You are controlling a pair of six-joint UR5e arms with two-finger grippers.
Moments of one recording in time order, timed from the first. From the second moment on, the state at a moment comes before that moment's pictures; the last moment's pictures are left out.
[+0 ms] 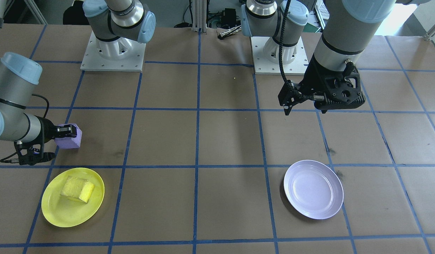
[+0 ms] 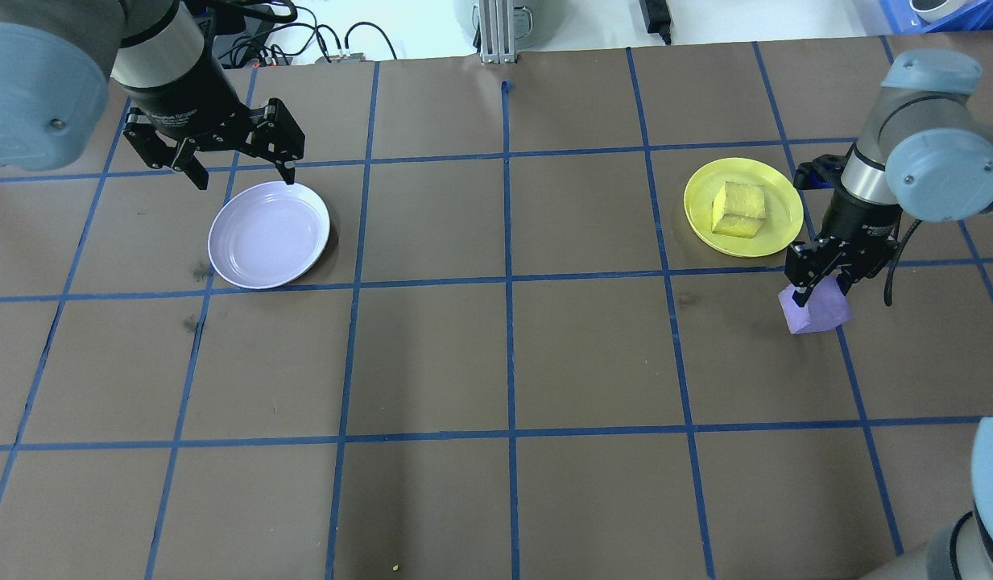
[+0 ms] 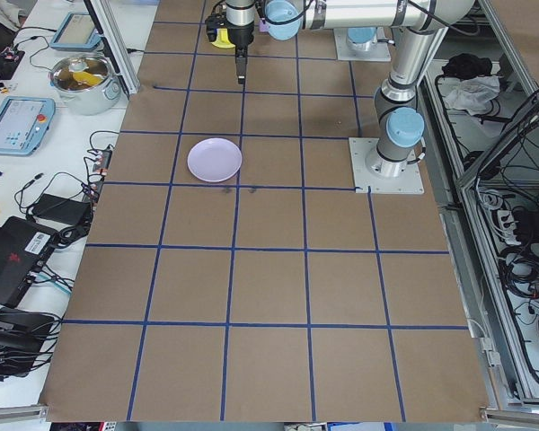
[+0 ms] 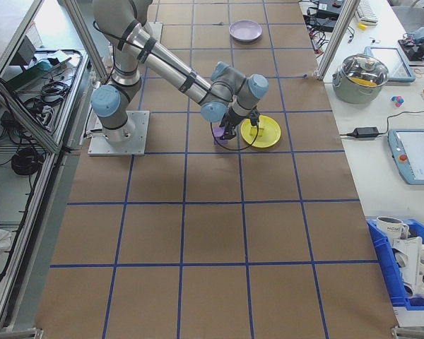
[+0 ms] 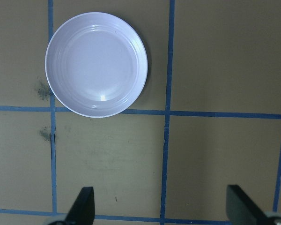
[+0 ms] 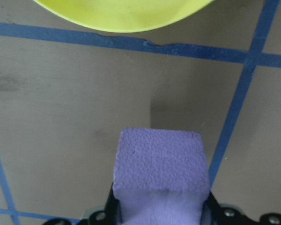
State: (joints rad) left arm -1.55 -1.64 -1.55 -1.49 1.62 -0.03; right arm 1.22 -1.25 1.81 -1.77 -1.66 -0.45
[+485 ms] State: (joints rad) left arm -1.55 -1.64 -1.55 -1.49 1.62 -0.03; right arm 1.46 -1.31 1.74 -1.68 -1.51 -0.08
